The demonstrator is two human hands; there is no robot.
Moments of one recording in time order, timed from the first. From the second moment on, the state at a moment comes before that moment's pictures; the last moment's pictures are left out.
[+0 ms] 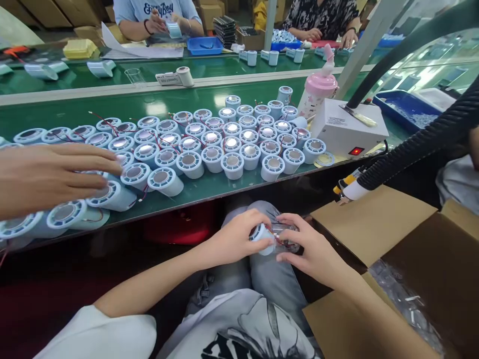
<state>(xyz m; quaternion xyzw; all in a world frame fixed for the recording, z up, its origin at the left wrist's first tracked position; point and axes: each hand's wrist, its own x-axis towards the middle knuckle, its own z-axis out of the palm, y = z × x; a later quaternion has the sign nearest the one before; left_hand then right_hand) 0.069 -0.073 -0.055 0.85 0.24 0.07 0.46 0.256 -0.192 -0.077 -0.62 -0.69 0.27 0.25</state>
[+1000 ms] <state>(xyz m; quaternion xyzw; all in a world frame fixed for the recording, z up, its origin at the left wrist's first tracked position) 0.065 -0.076 -0.087 0.64 0.20 0.09 0.73 0.267 -0.205 -0.090 -0.56 -0.56 0.41 0.45</state>
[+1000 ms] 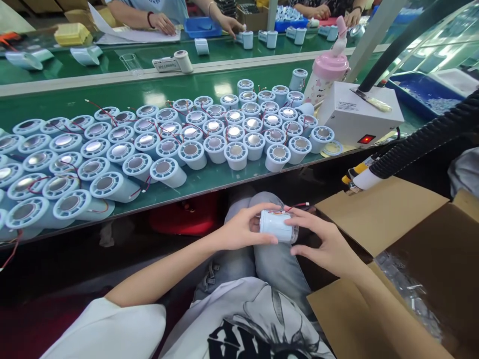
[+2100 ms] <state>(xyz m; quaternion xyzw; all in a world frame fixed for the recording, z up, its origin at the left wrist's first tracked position) 0.056 -0.075 -0.073 0.77 0.09 0.12 0.62 0.260 -0.214 -0.083 -0.49 -0.31 0.66 0.48</state>
